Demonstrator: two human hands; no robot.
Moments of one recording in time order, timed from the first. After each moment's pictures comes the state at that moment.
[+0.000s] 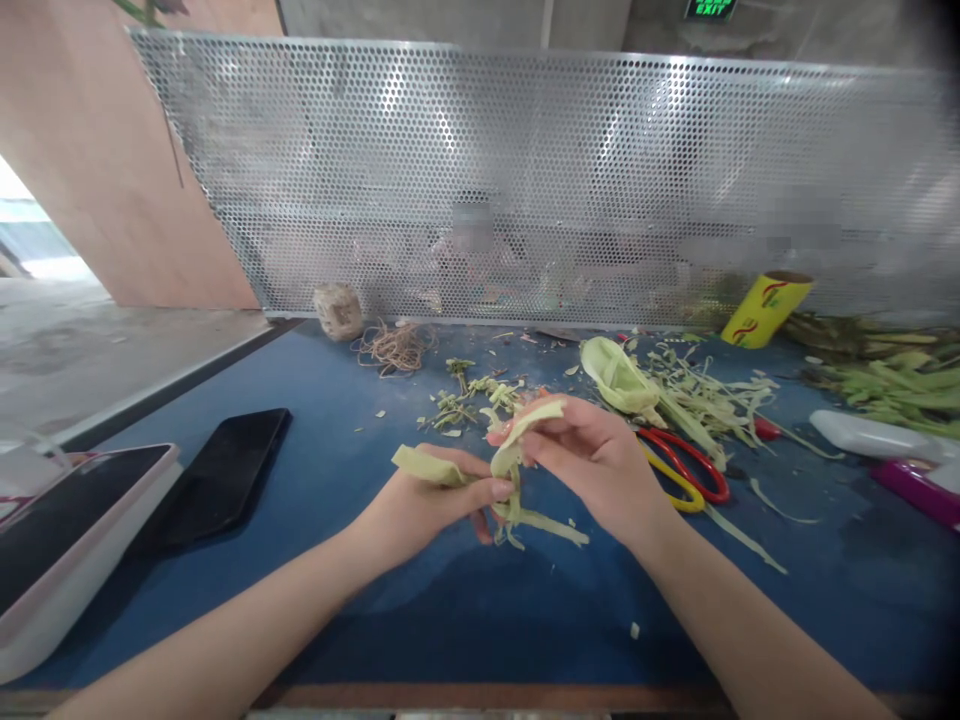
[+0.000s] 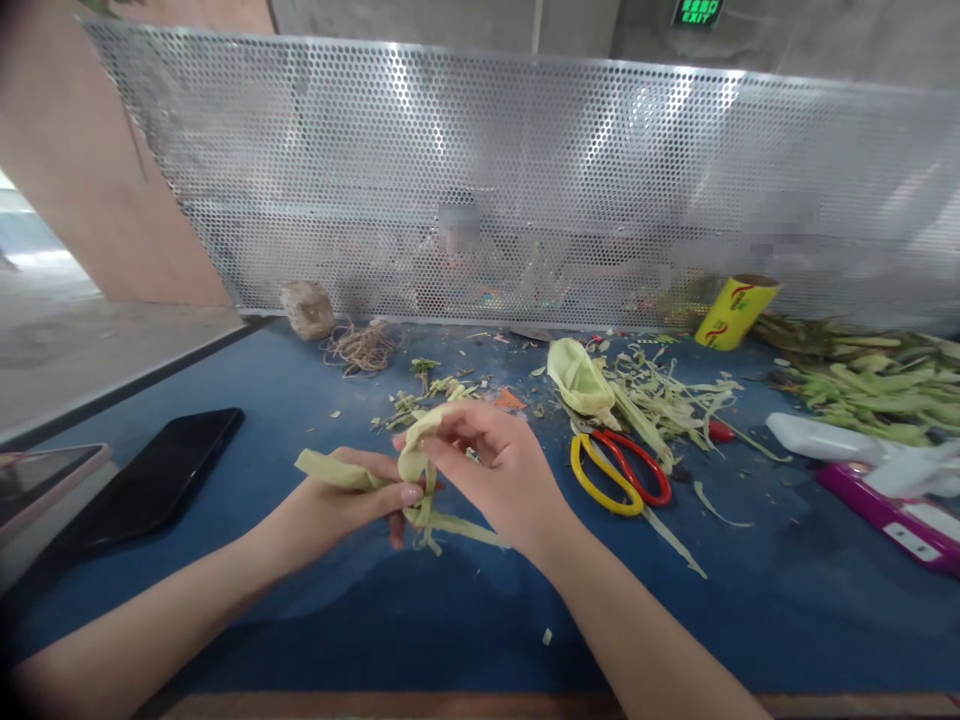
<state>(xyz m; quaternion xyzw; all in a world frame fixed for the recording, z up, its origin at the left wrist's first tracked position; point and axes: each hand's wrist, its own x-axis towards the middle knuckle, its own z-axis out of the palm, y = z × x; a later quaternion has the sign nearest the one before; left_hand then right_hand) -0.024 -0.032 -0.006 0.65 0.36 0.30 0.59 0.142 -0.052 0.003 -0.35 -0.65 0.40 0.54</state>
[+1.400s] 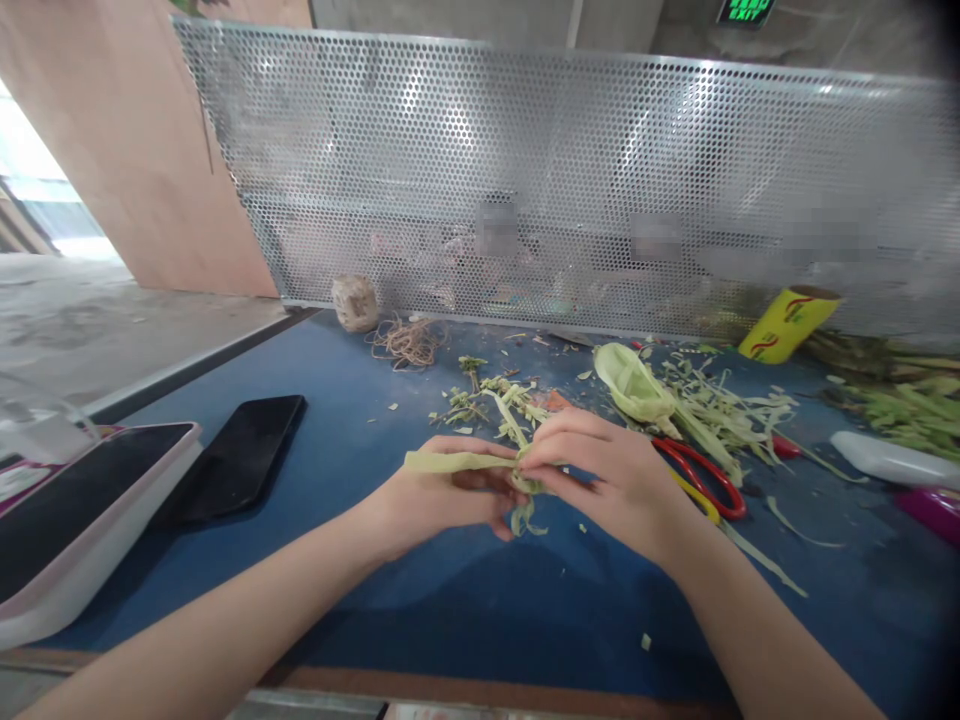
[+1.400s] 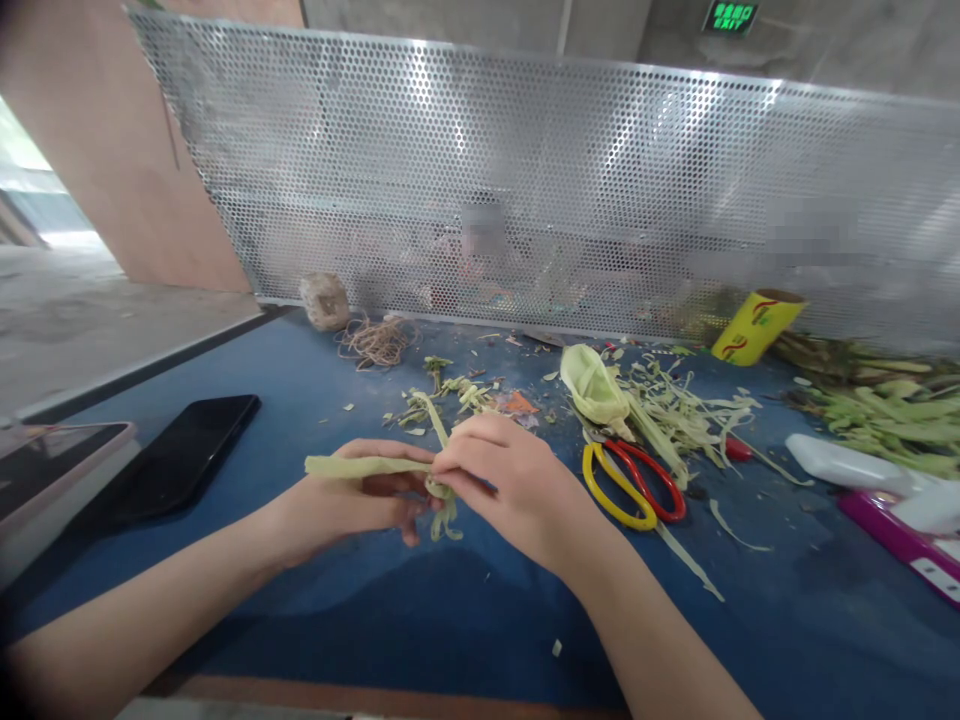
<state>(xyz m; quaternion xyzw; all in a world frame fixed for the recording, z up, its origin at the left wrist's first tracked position) -0.024 -0.034 -0.006 0.55 0.33 0.33 0.70 0.159 -0.049 0.000 -0.31 -0.87 0.03 0.38</state>
